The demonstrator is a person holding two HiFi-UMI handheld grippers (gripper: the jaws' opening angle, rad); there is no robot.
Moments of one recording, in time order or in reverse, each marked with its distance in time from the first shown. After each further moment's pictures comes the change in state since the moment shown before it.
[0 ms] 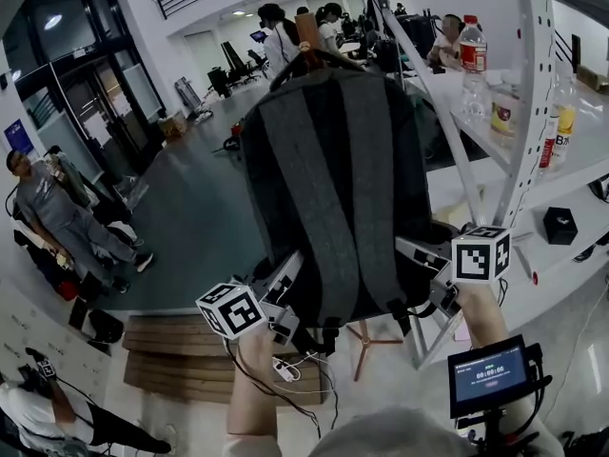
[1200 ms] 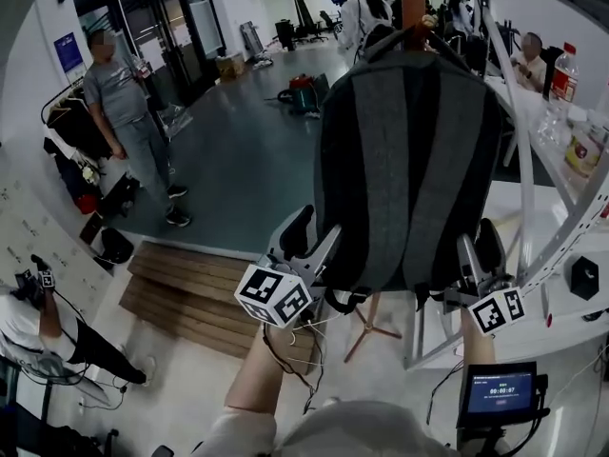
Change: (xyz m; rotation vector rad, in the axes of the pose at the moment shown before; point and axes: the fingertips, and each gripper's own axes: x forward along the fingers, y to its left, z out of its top) left arm -0.045 0.012 0.017 0.396 -0.236 0.240; right arm -0.027 -0.016 0.009 -0.218 -0.607 -0.080
